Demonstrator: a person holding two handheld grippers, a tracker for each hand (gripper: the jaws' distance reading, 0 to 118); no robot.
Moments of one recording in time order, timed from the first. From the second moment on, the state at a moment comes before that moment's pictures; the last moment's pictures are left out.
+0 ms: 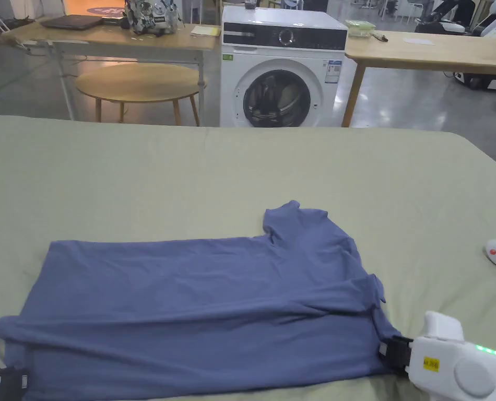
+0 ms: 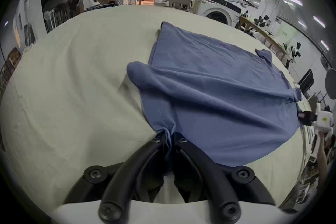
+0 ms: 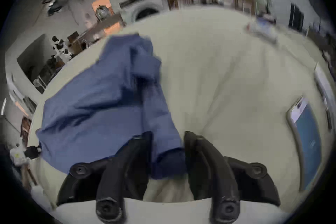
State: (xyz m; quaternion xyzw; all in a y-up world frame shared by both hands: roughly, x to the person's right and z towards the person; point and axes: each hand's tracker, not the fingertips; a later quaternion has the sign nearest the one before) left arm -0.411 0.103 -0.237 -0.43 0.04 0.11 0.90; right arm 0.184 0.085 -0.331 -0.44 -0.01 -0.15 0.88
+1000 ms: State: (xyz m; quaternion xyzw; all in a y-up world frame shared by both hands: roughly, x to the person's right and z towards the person) left arm -0.418 0.150 -0.078 -0.41 0.01 0.07 0.91; right arm 0.201 0.127 -0.107 -0.40 -0.07 -0.05 0.91
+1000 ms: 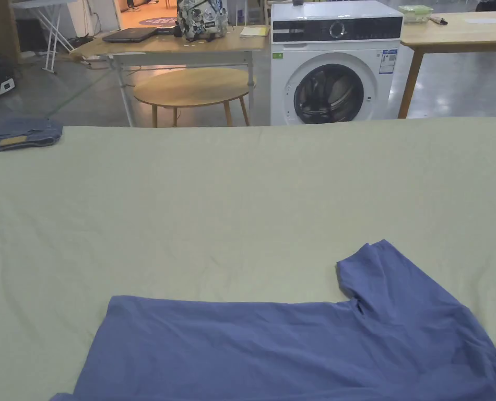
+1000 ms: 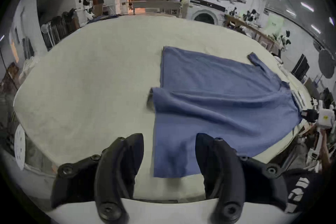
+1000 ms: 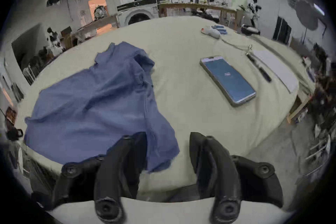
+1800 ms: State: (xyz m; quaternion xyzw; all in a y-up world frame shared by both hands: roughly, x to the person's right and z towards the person) left arm -0.380 0.250 -0.139 -0.25 -0.06 0.05 0.97; right arm 0.112 0.197 -0.150 -0.28 0.11 0.01 0.95
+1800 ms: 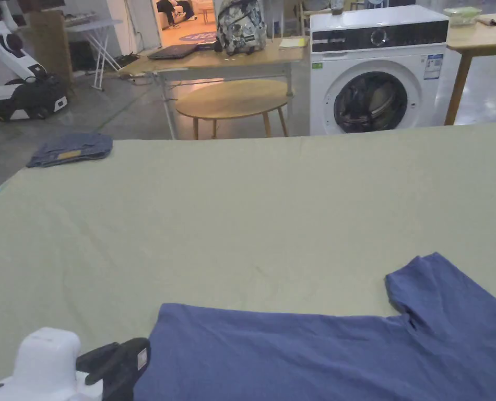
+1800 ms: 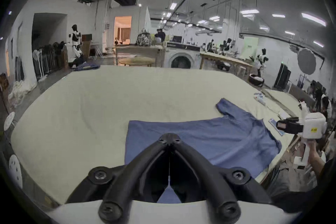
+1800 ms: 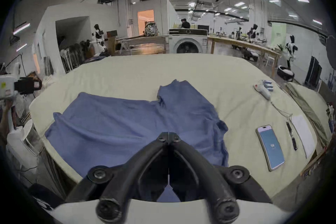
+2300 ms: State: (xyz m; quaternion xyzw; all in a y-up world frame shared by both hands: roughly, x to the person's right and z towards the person) left arm -0.436 0.106 -0.365 -0.47 -0.02 0.08 0.88; right arm 0.181 0.175 -0.144 -0.32 0.03 -0.08 0.94
